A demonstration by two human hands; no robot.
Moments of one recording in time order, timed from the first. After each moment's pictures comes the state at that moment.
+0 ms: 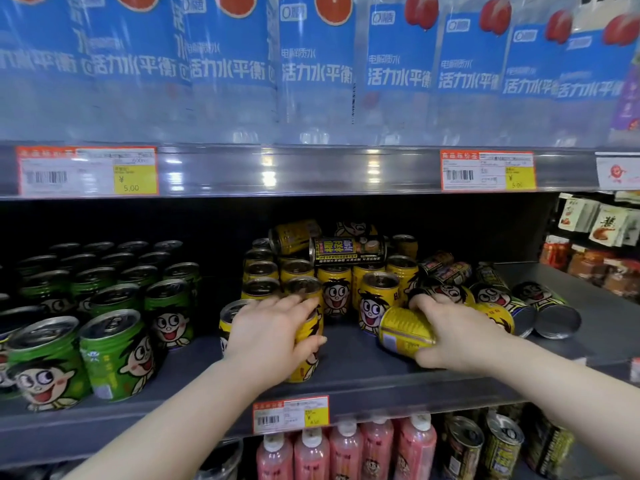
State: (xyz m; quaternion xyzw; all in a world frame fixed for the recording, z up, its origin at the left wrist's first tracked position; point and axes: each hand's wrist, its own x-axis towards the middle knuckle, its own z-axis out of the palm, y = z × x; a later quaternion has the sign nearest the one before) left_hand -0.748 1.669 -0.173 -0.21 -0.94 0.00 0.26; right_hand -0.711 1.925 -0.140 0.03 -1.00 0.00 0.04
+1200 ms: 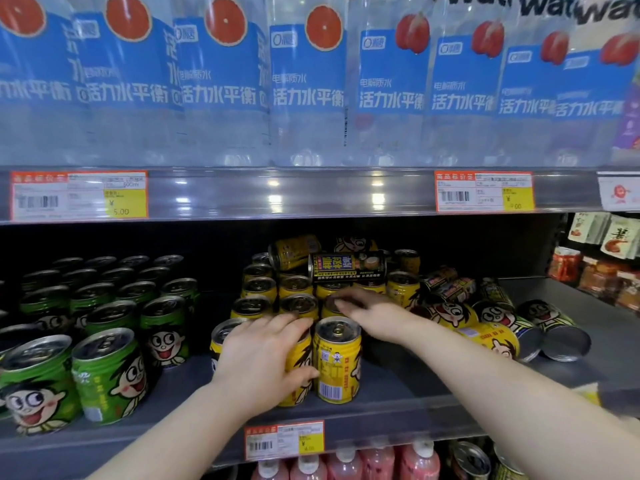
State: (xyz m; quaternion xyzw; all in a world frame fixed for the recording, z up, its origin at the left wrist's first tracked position) left_hand -0.747 1.666 -0.173 -0.23 -0.93 0.01 0.27; right_hand -0.799 1.871 -0.145 0.12 -0.94 0.33 0.01
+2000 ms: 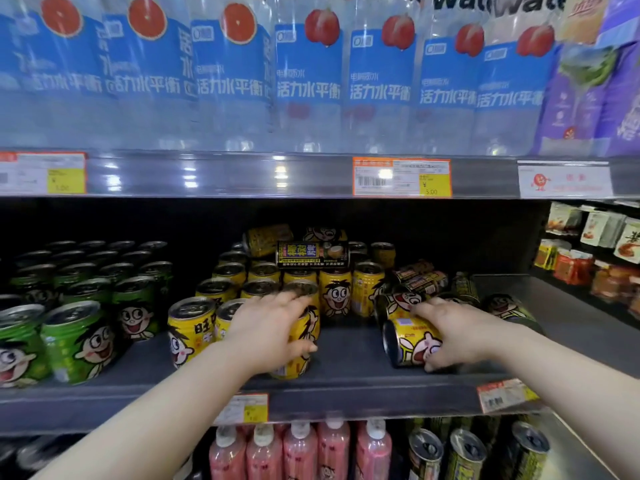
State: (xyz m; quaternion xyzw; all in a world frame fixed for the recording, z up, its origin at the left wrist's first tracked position) left_hand -0.731 1.749 -0.147 -0.17 -0.98 0.02 0.11; right_hand -0.743 2.029 -0.142 0.11 -0.99 -0.07 -0.02
